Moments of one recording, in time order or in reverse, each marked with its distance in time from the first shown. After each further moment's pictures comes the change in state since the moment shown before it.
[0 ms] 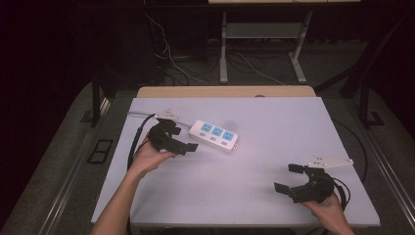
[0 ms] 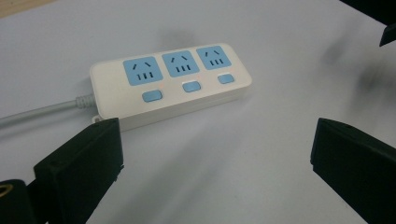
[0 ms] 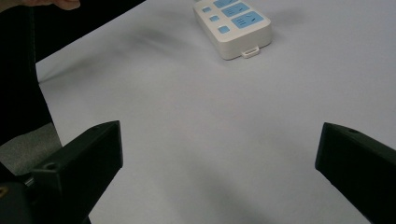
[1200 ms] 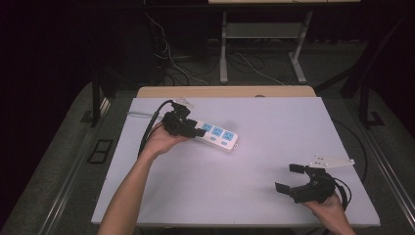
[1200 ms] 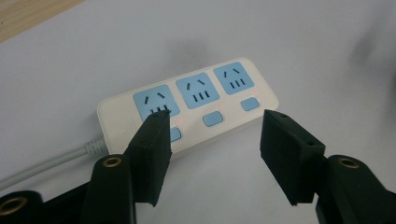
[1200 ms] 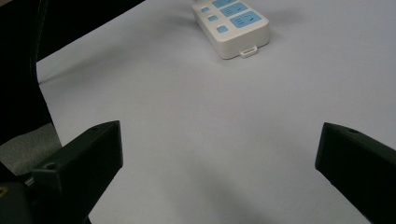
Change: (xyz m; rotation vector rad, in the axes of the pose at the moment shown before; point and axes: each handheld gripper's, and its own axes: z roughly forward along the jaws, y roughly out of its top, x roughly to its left) left arm 0.019 0.041 0.036 0.079 0.009 0.062; right arm -0.002 -0.001 -0.002 -0.001 0.000 -0.001
